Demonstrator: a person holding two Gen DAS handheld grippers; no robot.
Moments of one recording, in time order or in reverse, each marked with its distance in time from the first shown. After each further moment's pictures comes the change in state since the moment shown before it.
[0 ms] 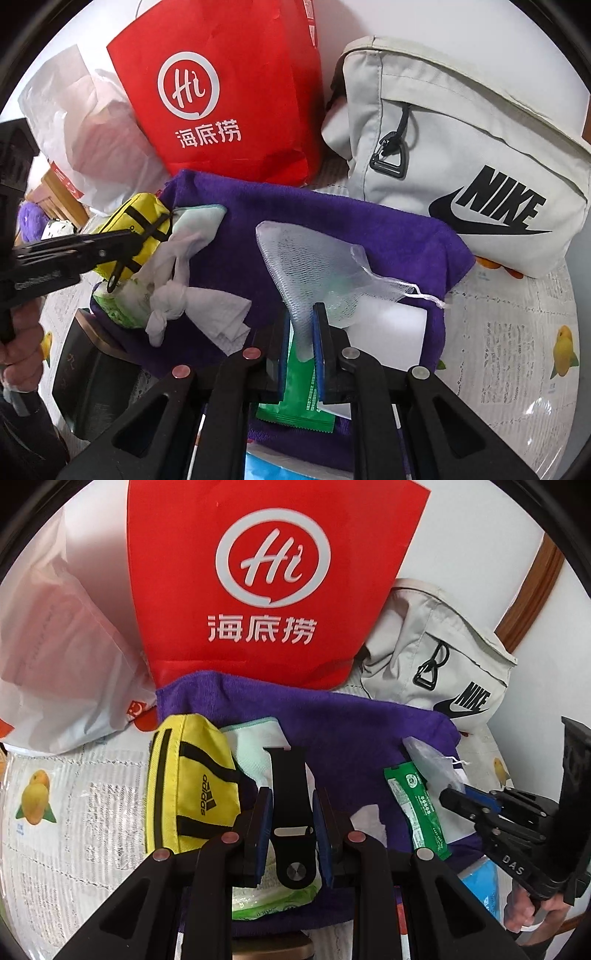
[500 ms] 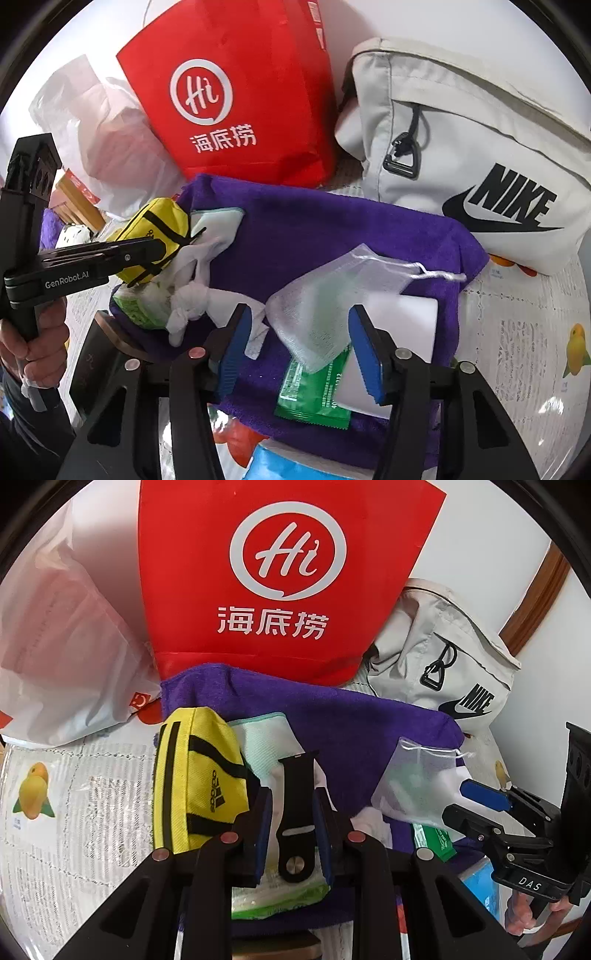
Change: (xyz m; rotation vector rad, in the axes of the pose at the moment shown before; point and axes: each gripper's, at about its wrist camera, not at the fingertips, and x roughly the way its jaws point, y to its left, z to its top) left arm -0.001 0.008 -0.001 -0.022 0.011 0.001; right arm -0.006 0.001 0.000 0.011 -0.002 0.070
